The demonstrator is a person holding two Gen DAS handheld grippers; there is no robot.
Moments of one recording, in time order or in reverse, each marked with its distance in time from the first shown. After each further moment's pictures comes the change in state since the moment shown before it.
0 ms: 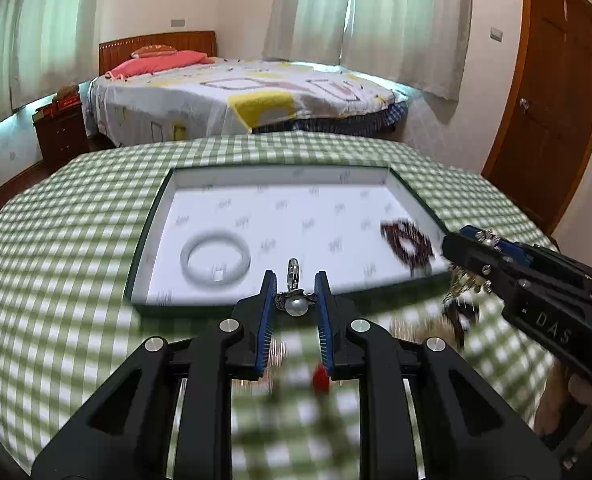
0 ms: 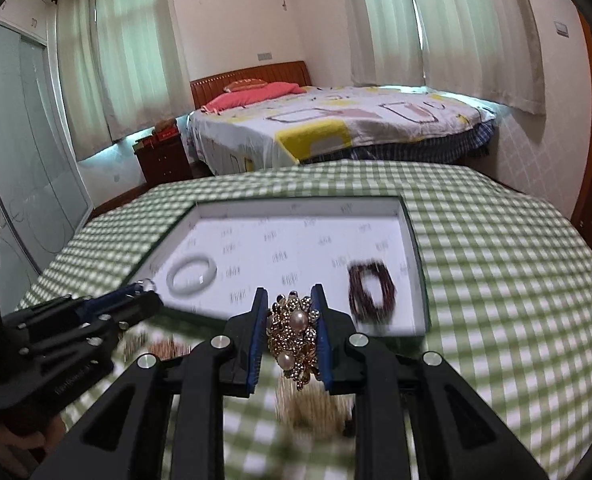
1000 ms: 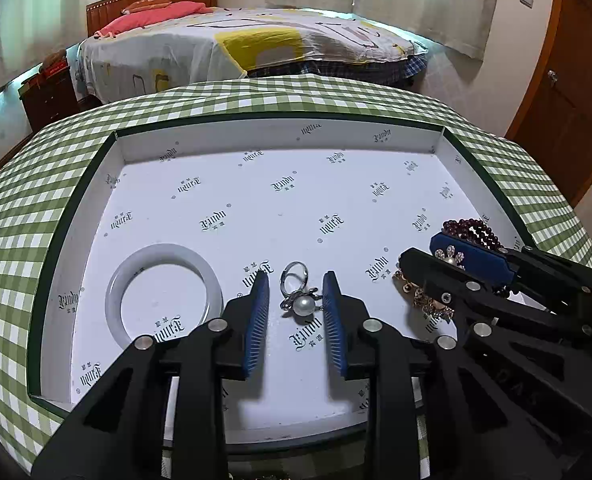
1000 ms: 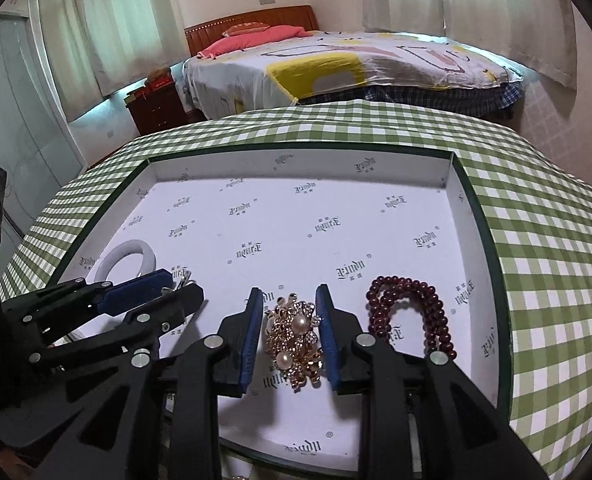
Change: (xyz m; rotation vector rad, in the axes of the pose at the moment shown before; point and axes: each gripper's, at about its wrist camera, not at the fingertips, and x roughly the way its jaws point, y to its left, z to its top) left arm 0.126 0.005 0.018 -0.014 0.207 0.022; right arm 0.113 -0.014 0.006 -0.006 0.219 0.014
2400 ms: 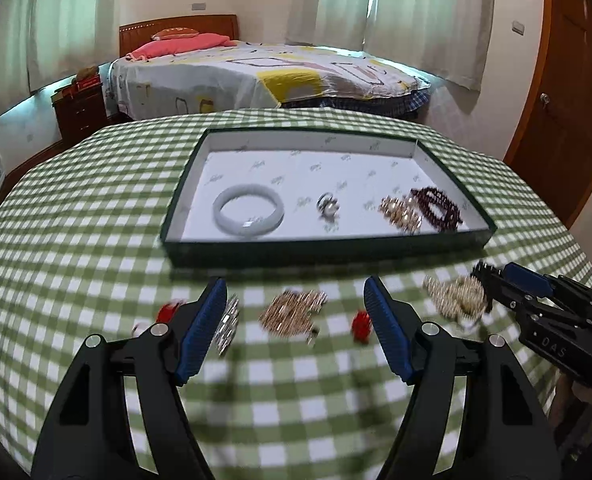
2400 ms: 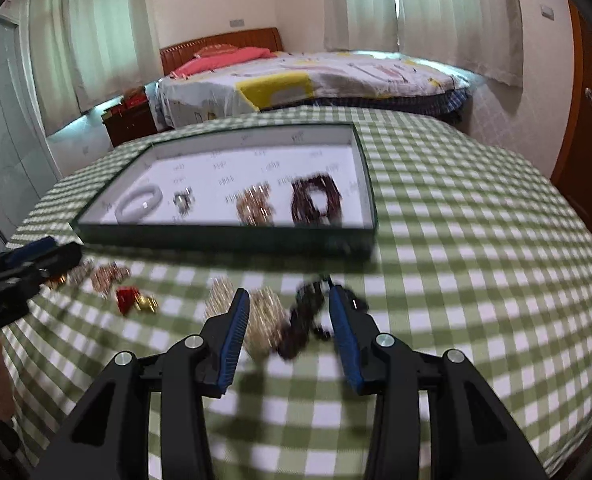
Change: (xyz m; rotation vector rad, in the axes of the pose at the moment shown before) left arm -0.125 0.020 -0.090 -0.036 -0.136 0.050; right arm -0.090 -0.016 -0.088 0.043 -0.075 -0.135
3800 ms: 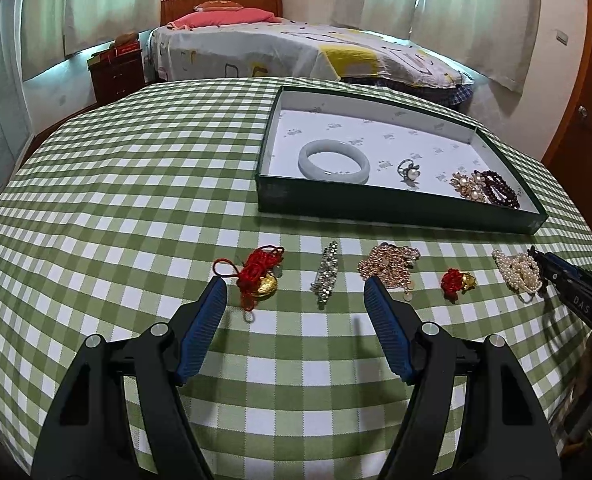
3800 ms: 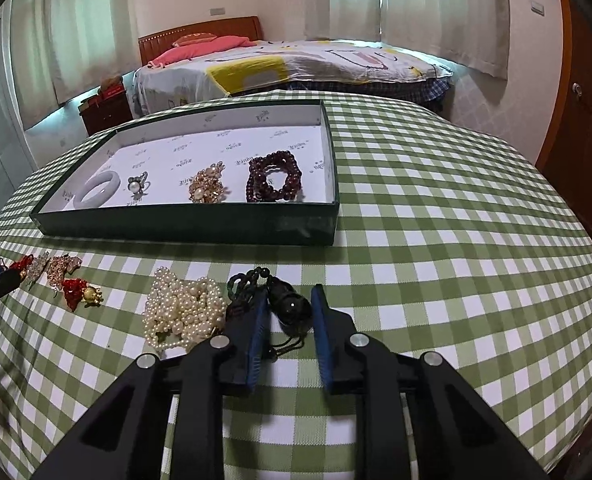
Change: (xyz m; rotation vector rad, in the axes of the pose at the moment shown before) left arm 0.004 0.055 -0.027 -0.104 0.070 0.097; right arm 0.016 -0.016 -0.006 0.001 0.027 -0.079
